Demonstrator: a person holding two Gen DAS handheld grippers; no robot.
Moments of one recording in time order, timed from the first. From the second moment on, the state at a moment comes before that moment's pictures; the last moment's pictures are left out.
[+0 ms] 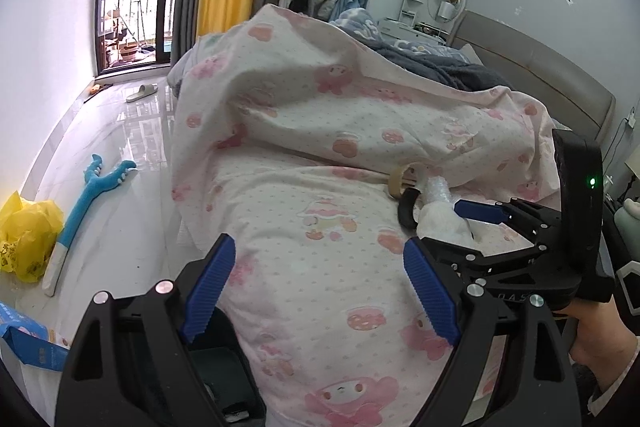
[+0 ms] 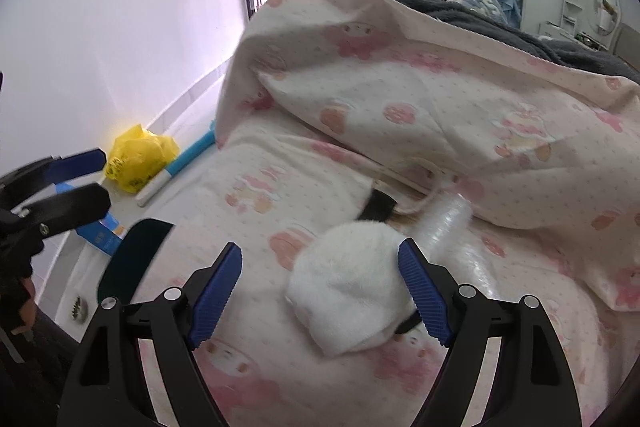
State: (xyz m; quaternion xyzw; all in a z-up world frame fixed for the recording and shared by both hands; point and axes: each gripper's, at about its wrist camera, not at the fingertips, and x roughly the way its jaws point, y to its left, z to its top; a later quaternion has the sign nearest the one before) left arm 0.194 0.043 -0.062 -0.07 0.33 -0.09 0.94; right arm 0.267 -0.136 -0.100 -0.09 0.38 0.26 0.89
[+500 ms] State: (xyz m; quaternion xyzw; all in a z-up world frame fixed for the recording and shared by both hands) left arm 0.206 0.008 -0.073 -0.06 0.34 -0.11 0.93; right arm 0.273 -0.182 -0.099 -0.03 0.38 0.25 0.89
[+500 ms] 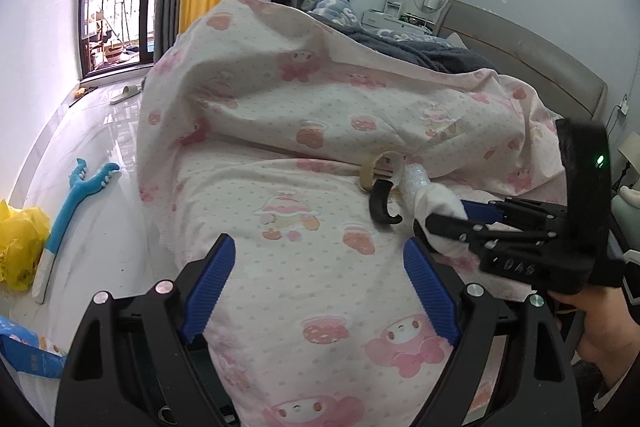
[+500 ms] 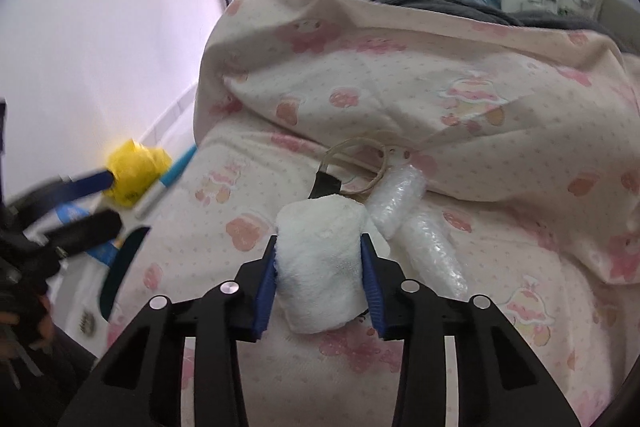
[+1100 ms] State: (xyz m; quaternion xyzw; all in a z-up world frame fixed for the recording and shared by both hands) left arm 0.220 -0.046 -0.091 -0.04 0.35 -0.15 0.93; right arm 0.264 -0.250 -0.072 0.08 0.33 0.27 0.90
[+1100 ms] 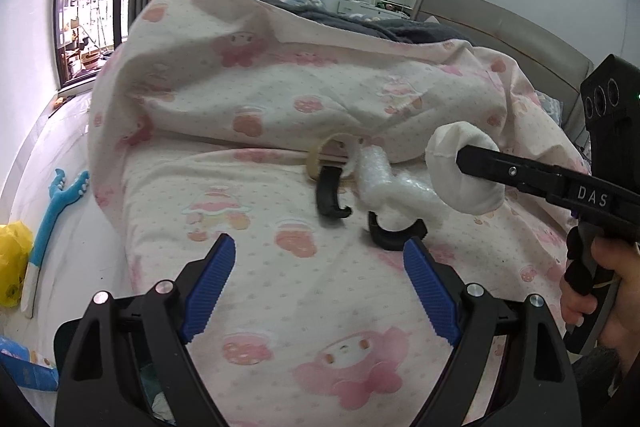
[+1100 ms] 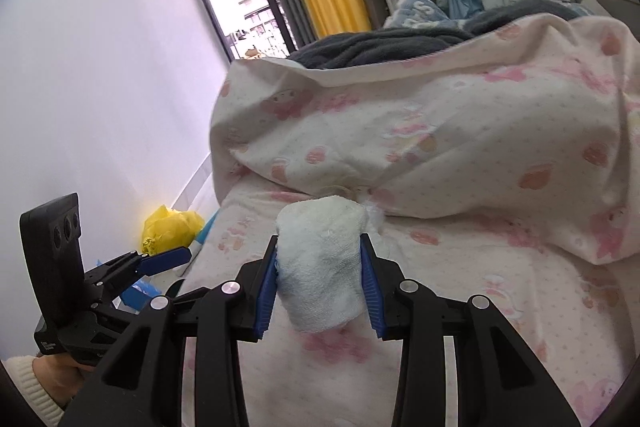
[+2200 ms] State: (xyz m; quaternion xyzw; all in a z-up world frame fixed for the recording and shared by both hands) left arm 0.270 -0.122 -0.132 -0.02 0.41 -0.17 0.90; right arm 0.254 -0.336 -0.094 0.10 0.36 0.25 0.89
